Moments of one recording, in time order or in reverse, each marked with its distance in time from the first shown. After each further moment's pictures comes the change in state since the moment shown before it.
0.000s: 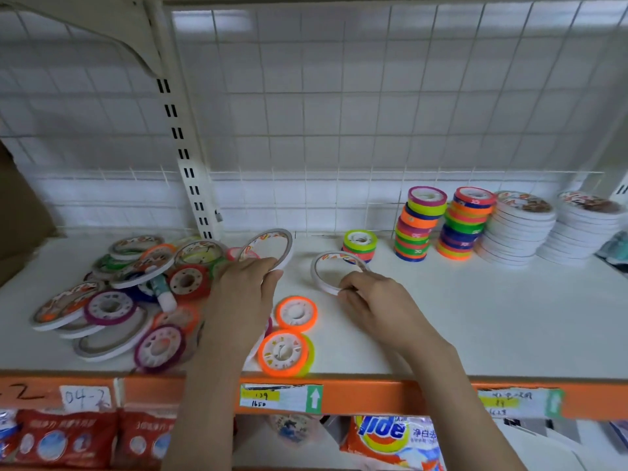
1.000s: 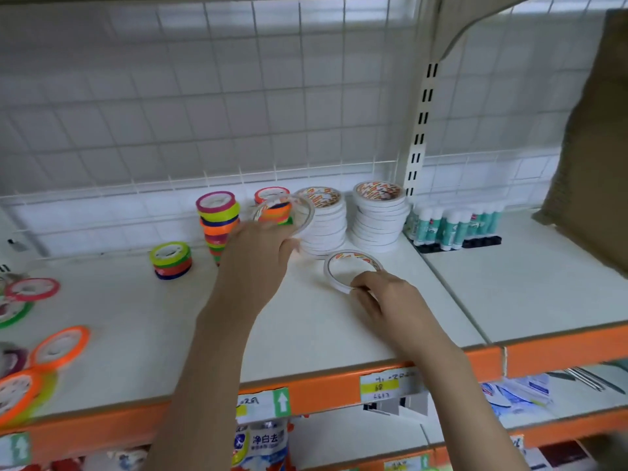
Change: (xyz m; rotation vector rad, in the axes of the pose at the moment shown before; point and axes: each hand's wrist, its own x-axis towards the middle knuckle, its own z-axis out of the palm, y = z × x) left_hand 0.076 0.303 0.133 -0.028 -0.094 0.278; right_hand -0.150 0.232 -0.169 -0.023 0.177 0.195
